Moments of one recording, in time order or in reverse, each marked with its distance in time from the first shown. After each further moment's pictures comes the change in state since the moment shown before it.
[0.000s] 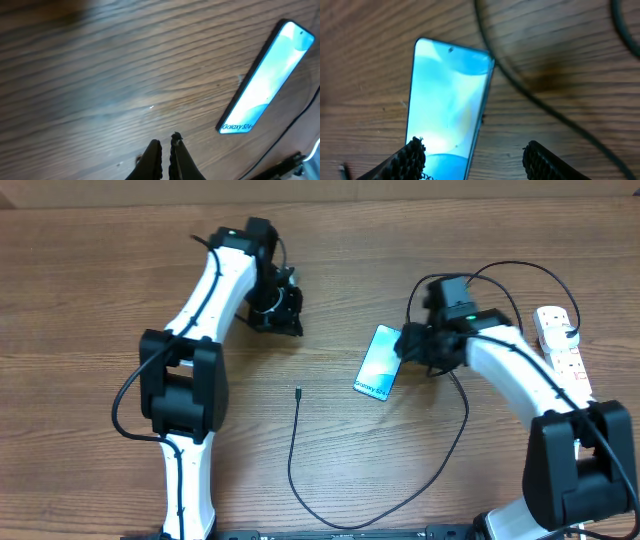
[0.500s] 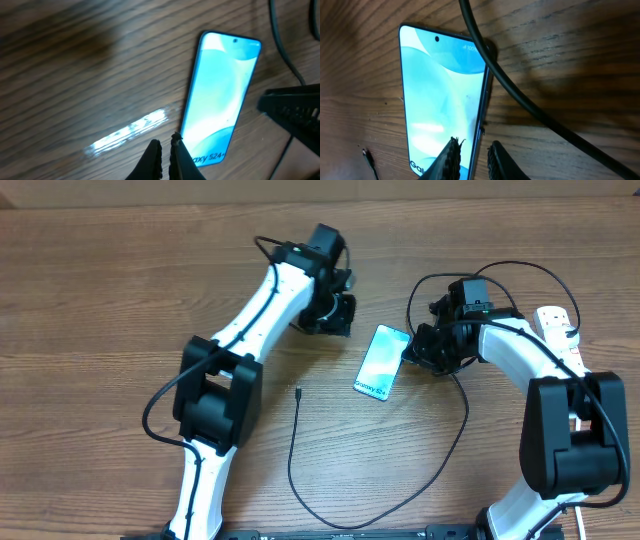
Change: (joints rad) left arm -0.213 0.000 0.000 0.191 -0.078 -0.080; right arm -0.090 0.134 -0.002 0.042 -0.239 -0.048
